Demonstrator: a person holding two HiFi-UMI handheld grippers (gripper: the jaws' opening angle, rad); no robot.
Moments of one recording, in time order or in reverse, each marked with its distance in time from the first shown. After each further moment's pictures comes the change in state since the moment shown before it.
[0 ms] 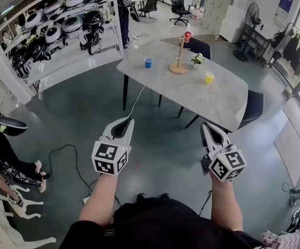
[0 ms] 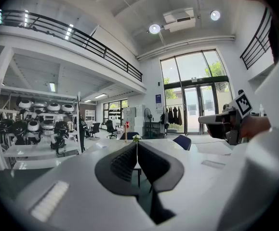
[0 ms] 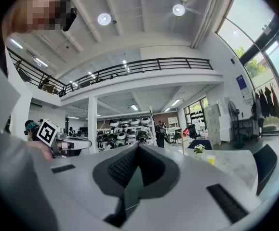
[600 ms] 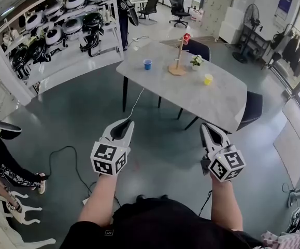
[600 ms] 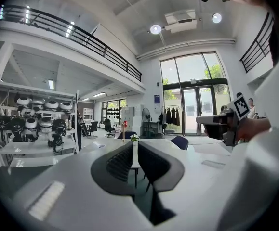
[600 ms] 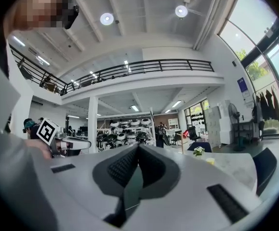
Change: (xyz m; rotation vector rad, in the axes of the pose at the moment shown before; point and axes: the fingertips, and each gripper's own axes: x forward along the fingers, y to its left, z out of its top) left arm -0.006 -0.005 -0.002 -0.023 0.007 -0.024; right arm -0.005 0.003 0.003 -0.011 -0.006 0.003
